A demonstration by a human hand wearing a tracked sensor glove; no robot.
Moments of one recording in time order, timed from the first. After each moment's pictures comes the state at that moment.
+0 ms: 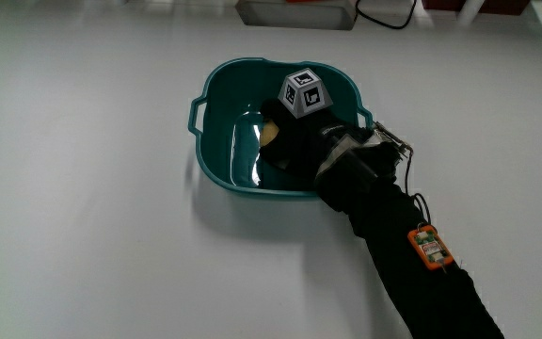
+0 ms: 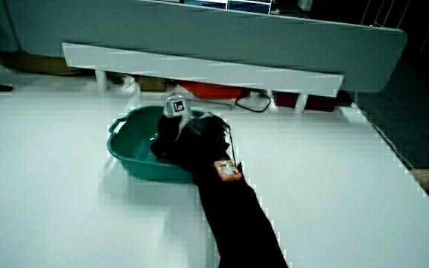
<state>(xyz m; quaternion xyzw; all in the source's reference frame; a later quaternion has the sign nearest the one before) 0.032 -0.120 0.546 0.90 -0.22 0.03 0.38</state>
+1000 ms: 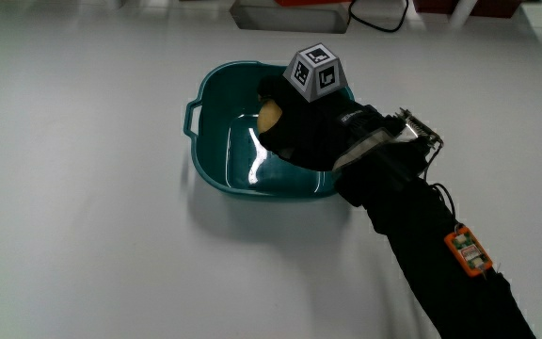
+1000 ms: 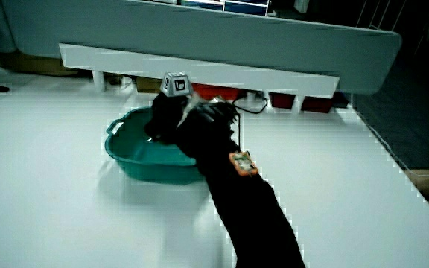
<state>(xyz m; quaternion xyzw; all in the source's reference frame) 0.039 -0.120 0.446 0.91 -0.30 0.09 0.29</state>
